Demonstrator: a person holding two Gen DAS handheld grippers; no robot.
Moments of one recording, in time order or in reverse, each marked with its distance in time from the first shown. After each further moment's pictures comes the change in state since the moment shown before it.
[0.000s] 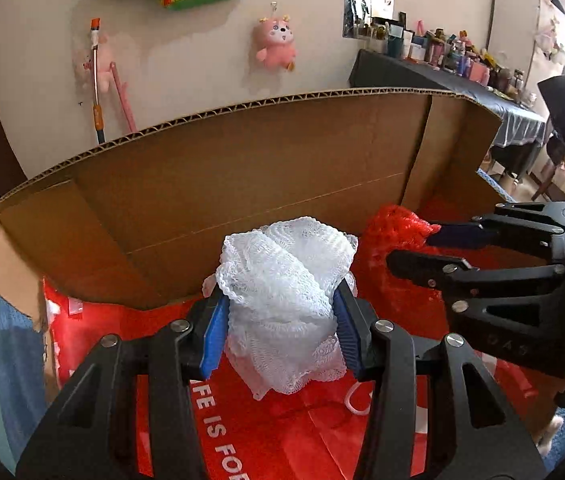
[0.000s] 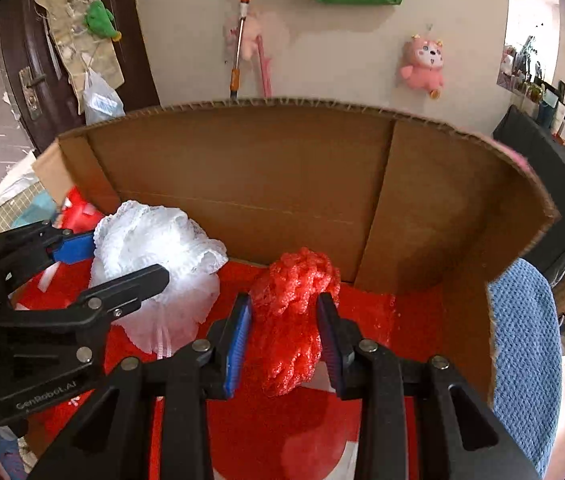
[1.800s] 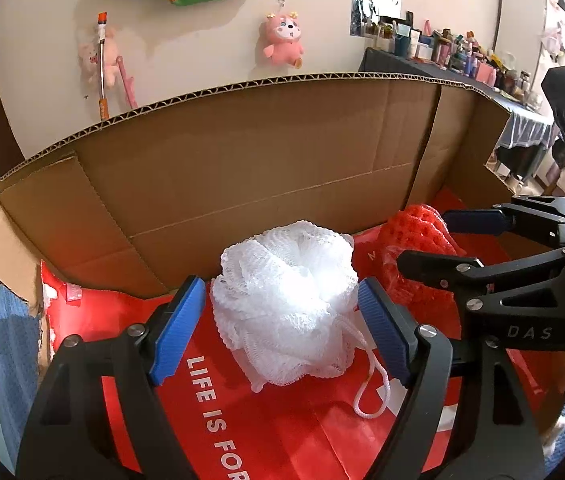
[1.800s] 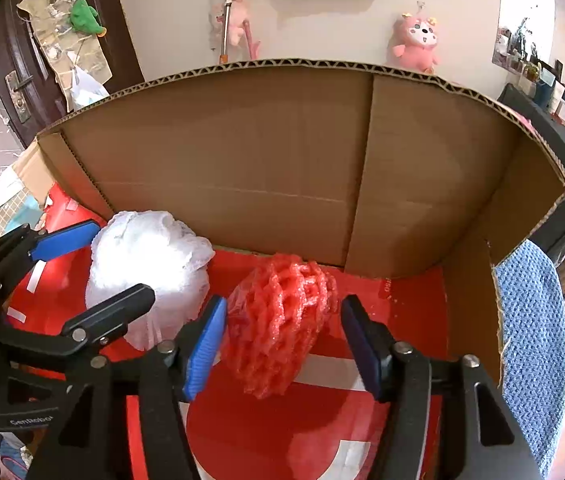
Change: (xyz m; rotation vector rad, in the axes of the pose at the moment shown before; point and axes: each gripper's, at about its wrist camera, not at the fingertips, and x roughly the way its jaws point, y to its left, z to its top) left arm 0.000 0.005 -0.005 -0.022 0.007 0.011; right arm 0.006 -0.022 0.005 0.045 0.049 0.005
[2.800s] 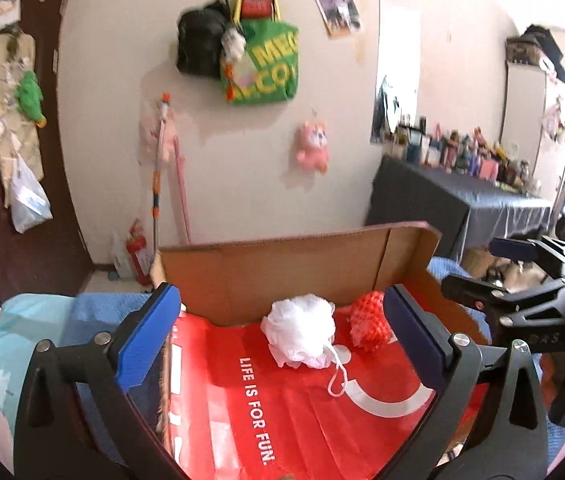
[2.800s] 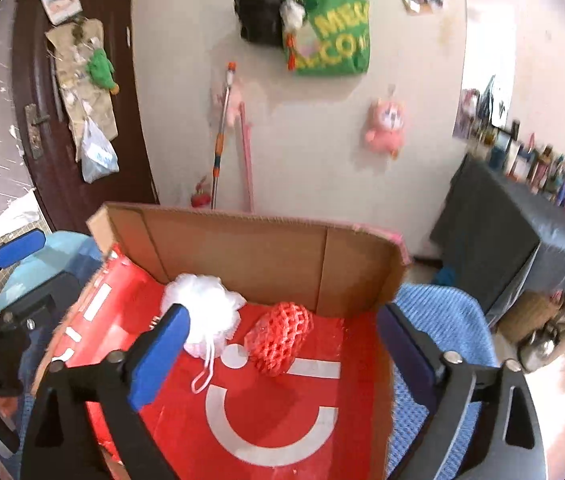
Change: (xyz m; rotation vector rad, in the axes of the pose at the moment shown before) left arm -0.170 0.013 -0.013 -0.117 -0.346 0.068; right arm -0.147 0.043 -0.022 -0.029 -0.297 -0.108
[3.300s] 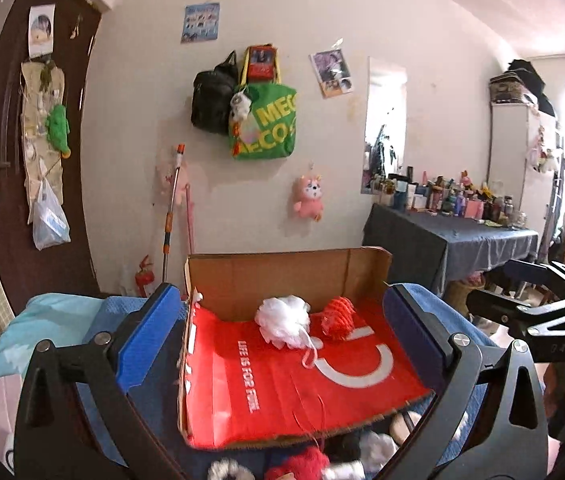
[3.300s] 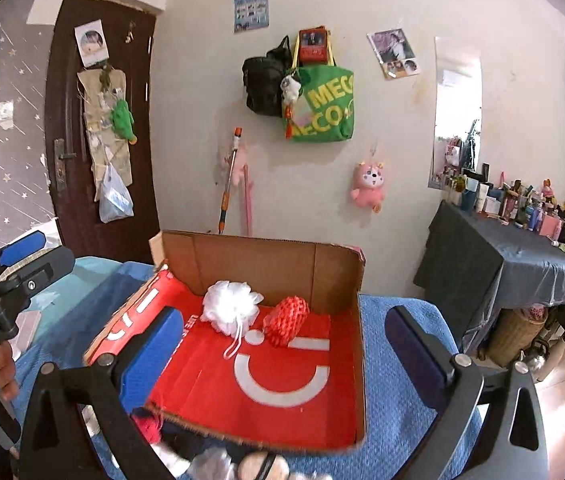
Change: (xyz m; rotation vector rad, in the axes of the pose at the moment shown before) left arm -0.135 -0.023 -0.050 -0.015 -0.211 0.008; right arm -0.136 0.016 -0.069 0.005 -0.227 -0.018
